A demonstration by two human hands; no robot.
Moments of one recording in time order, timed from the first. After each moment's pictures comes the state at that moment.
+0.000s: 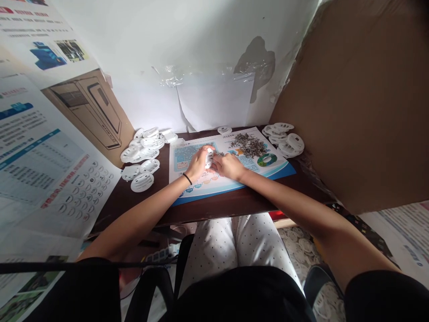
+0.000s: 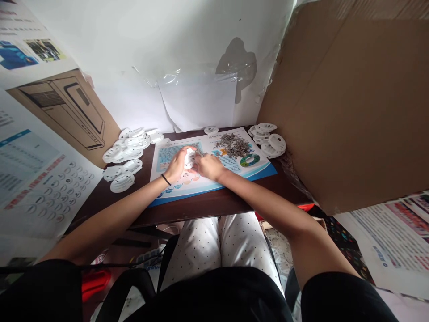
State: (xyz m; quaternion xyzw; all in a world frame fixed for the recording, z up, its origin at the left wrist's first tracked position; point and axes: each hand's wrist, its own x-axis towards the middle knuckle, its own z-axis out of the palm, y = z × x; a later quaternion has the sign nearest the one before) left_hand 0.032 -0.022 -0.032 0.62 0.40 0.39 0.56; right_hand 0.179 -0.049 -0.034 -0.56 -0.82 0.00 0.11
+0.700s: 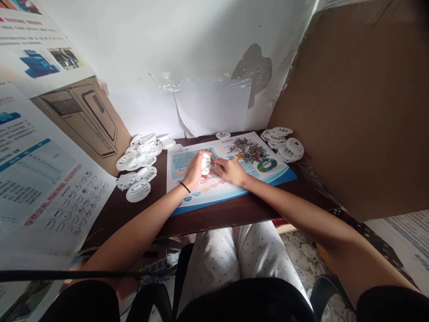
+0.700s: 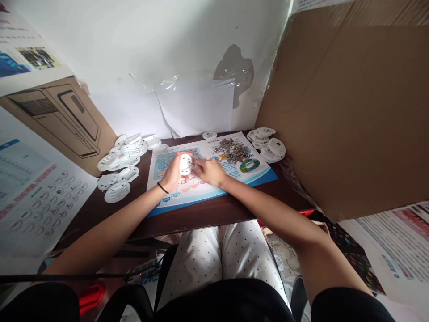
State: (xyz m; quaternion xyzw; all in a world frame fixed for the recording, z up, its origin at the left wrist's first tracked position) left_hand 0.029 -0.021 -0.035 0.60 0.38 0.42 0.56; right_hand 0.190 -0.045 -0.044 -0.51 -0.79 0.09 0.32
